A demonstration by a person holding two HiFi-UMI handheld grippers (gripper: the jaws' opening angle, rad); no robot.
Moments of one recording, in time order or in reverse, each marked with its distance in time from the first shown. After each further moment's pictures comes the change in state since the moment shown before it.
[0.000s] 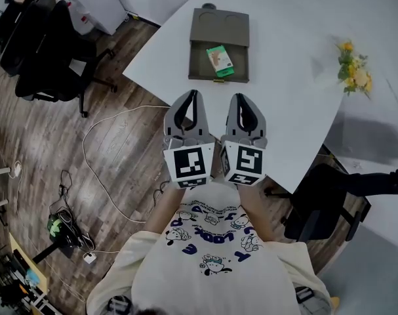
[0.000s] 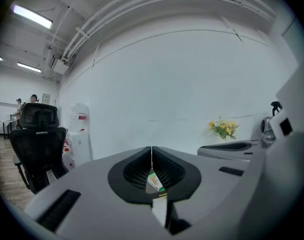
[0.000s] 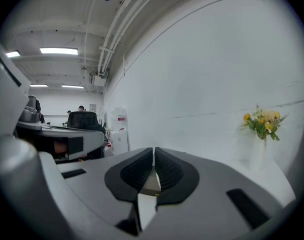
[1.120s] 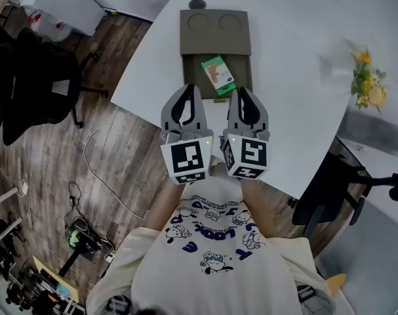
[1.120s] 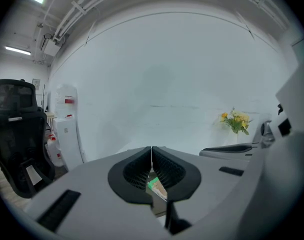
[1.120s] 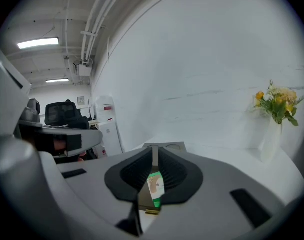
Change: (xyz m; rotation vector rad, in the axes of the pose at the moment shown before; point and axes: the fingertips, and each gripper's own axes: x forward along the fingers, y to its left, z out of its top) left arm 0.149 0.037 -0.031 -0.042 0.139 -0.095; right arm 0.135 -0.039 -0.035 0.077 0.163 -0.087
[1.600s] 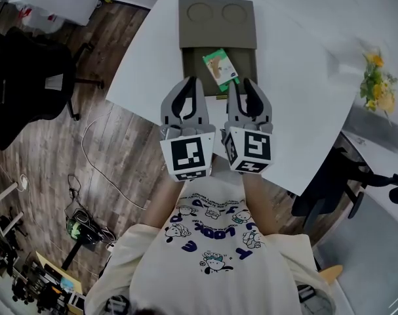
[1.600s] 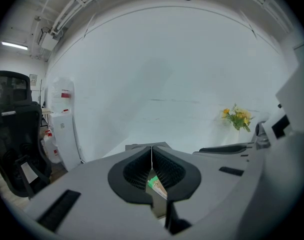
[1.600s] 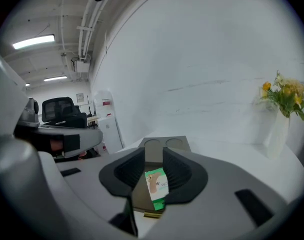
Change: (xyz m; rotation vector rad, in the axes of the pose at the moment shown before) left arm 0.027 0.007 -0.016 -0.010 0.049 -0.028; right arm 0.032 -0.001 -0.014 0.006 0.060 0.011
